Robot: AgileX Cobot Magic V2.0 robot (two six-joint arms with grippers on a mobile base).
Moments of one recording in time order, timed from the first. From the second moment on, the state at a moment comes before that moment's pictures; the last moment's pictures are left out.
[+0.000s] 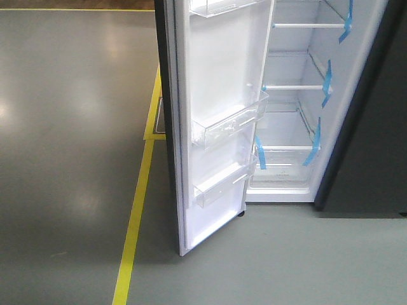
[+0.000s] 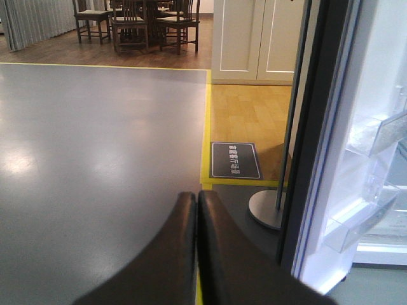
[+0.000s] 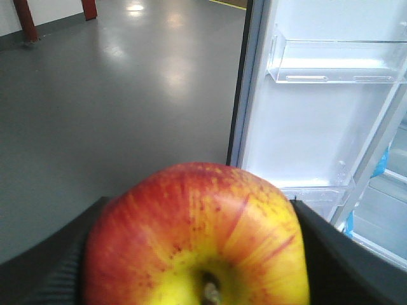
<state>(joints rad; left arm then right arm) 0.01 -0.01 0.03 0.29 0.23 -0.37 -0.14 1.06 -1.73 0.71 1.29 -0.57</state>
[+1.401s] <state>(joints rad) 0.01 -0.01 0.03 0.29 0.23 -0.37 -0.14 1.06 -1.73 0.71 1.29 -0.57</state>
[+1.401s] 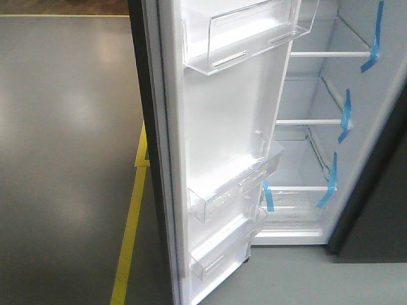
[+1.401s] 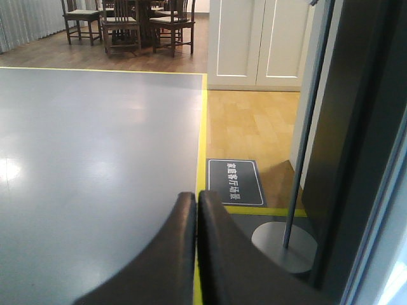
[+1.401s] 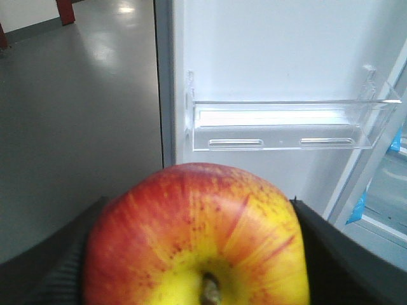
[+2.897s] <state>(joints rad) 0.01 -0.01 0.03 0.29 0.23 -0.37 -0.14 1.06 -1.73 0.71 1.29 -0.57</state>
